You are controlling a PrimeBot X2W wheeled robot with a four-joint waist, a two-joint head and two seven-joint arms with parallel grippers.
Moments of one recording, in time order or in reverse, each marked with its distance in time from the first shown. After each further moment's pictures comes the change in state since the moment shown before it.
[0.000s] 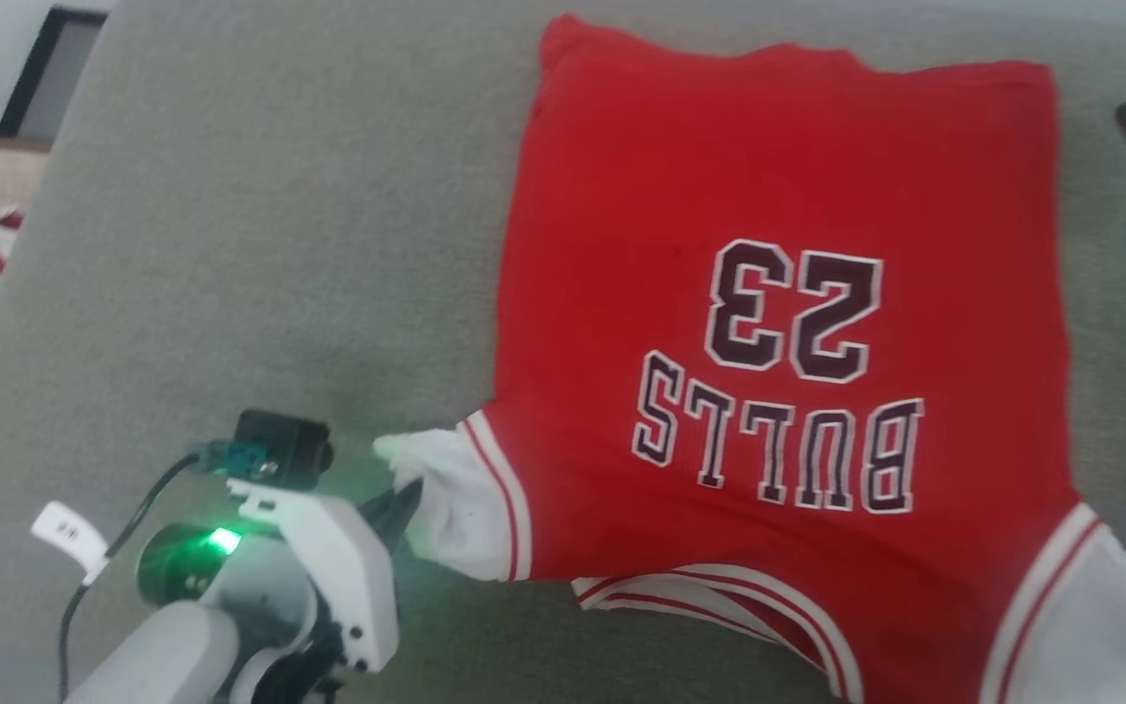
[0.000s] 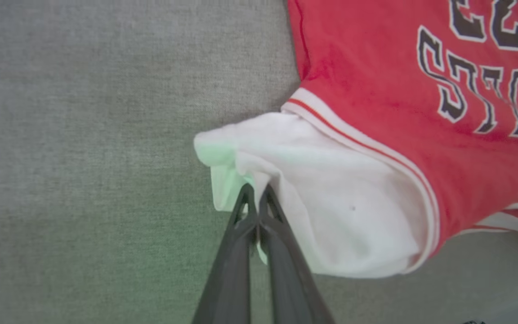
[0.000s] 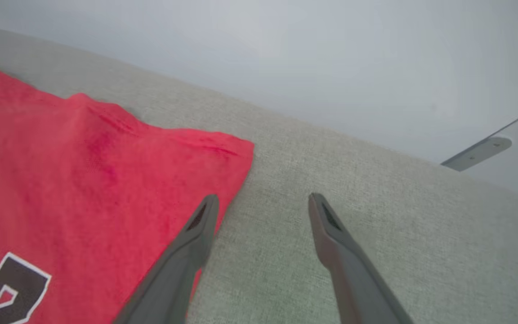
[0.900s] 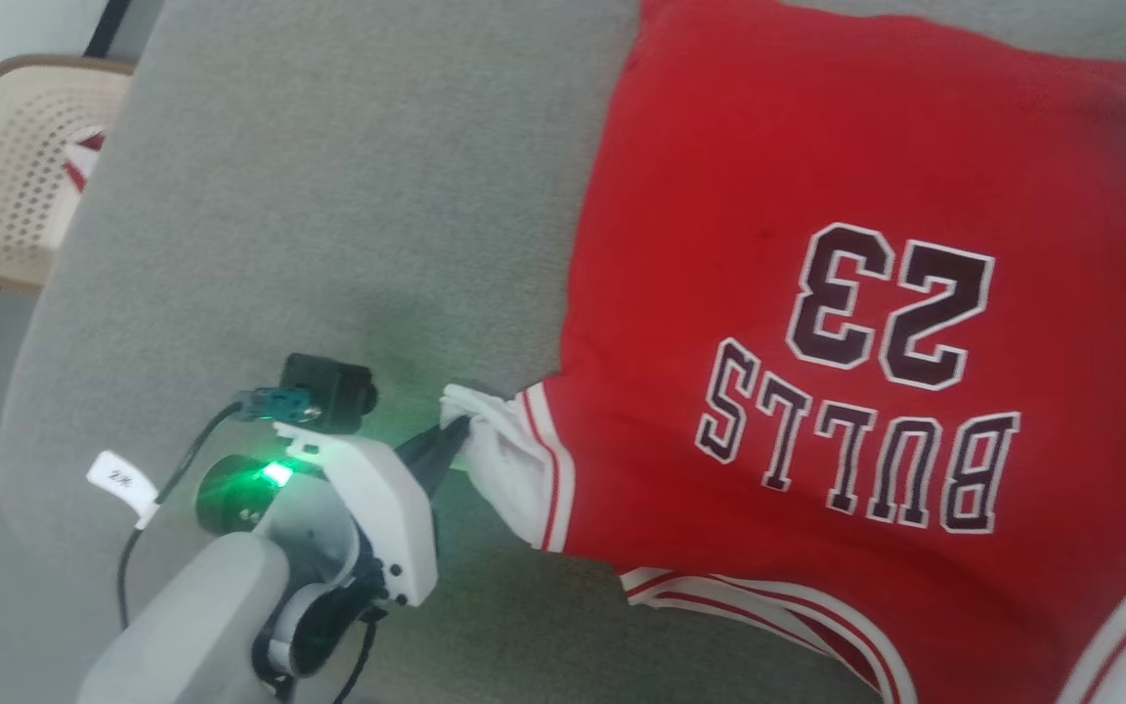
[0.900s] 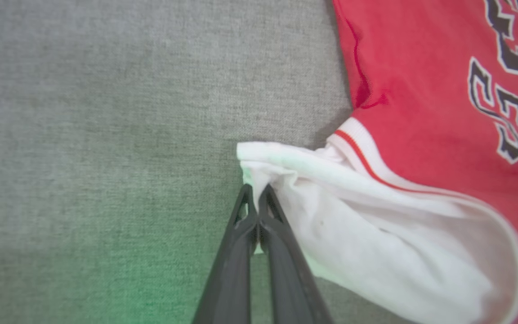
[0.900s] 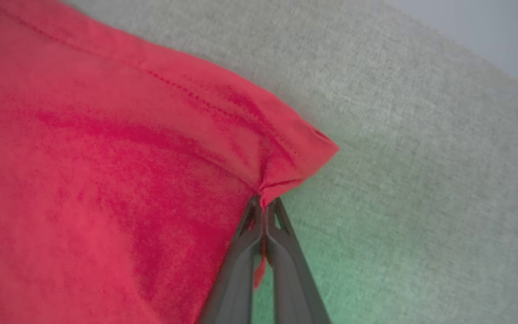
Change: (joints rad) left arm -0.172 -0.144 -0.044 0.249 0.023 -0.131 -0.129; right arm -0.308 0.042 0.164 0.465 -0.050 0.000 0.277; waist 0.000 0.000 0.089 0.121
